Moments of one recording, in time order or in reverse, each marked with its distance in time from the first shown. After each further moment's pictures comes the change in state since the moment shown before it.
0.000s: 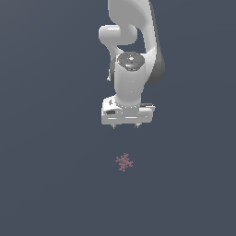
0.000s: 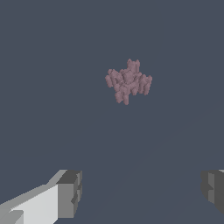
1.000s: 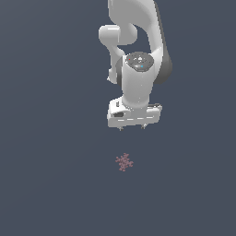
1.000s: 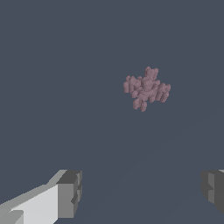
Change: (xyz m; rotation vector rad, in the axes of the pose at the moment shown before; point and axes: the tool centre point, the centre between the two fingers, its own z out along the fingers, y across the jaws) arm 0.010 -0.026 -0.003 0.022 0.005 -0.047
